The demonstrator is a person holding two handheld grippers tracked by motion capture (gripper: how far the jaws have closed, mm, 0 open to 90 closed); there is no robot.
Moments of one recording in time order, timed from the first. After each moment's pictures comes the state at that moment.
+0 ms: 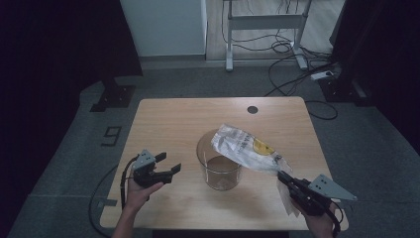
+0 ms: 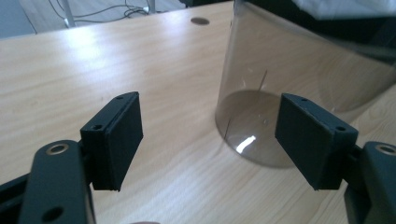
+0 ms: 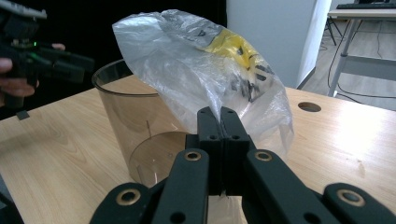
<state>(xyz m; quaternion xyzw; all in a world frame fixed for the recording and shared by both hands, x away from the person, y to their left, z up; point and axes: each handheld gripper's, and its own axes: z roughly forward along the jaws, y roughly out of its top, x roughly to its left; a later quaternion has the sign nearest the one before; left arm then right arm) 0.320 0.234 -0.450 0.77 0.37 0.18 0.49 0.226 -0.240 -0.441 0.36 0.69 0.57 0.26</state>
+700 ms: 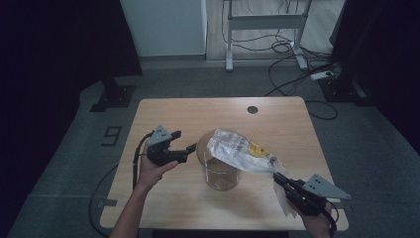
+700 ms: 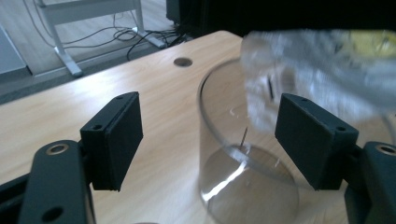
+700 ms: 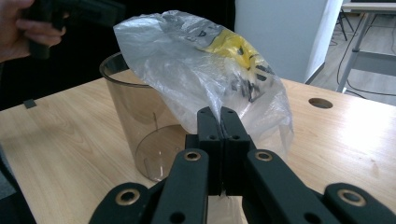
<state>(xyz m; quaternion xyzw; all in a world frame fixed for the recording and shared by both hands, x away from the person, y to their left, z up) 0.355 0.176 -0.387 0.78 0.33 0.19 0.50 0.229 -0.233 -0.444 0.35 0.70 0.57 0.25</state>
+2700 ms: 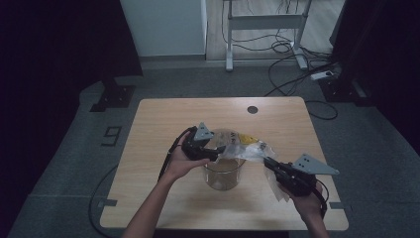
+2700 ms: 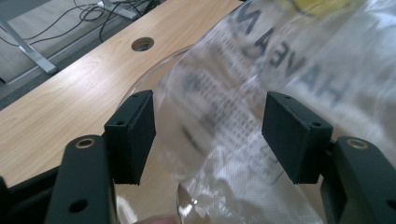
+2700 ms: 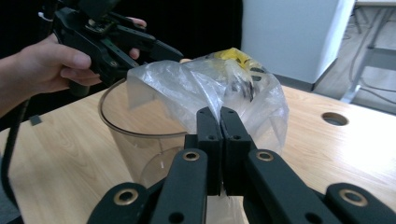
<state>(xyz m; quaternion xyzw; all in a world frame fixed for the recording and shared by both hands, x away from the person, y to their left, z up) 0.377 0.096 -0.404 0.86 0.25 0.18 0.41 0.266 -0.208 -0.409 0.35 0.71 0.56 0.23</state>
